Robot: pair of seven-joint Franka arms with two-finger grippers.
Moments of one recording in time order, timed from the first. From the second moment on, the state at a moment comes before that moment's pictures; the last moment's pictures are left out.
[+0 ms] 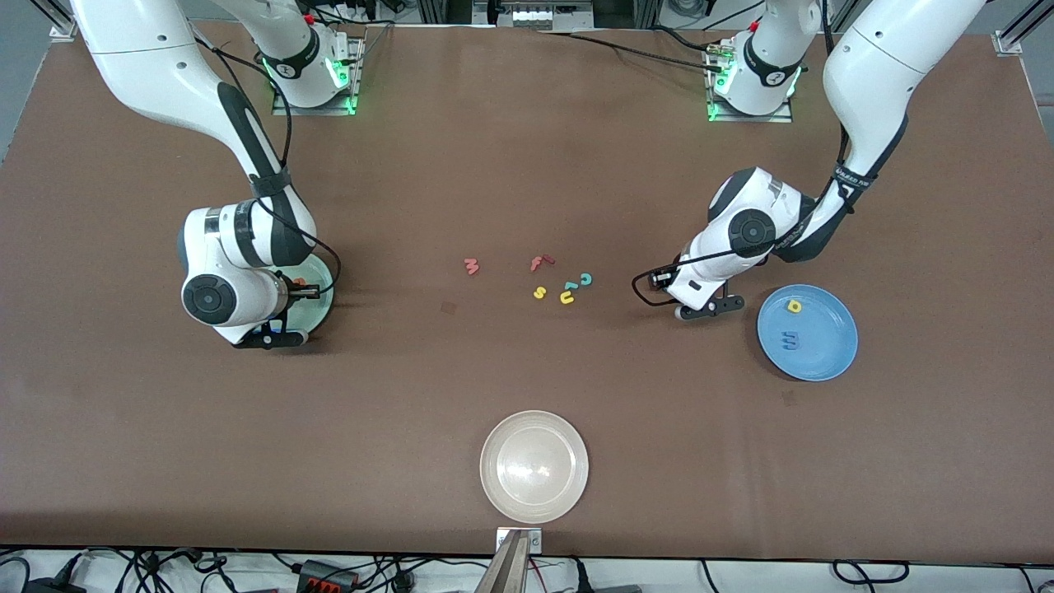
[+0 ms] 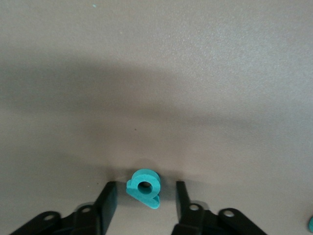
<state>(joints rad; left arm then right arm) 0.21 0.57 -0.58 -2.14 0.25 2.51 -0.77 0.21 0.57 -0.07 -1.86 -0.03 2.07 0.11</state>
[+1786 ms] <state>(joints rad) 0.53 0.61 -0.55 -1.79 0.52 2.10 -0.20 0.74 0.60 -0.05 -1.86 0.01 2.36 0.33</state>
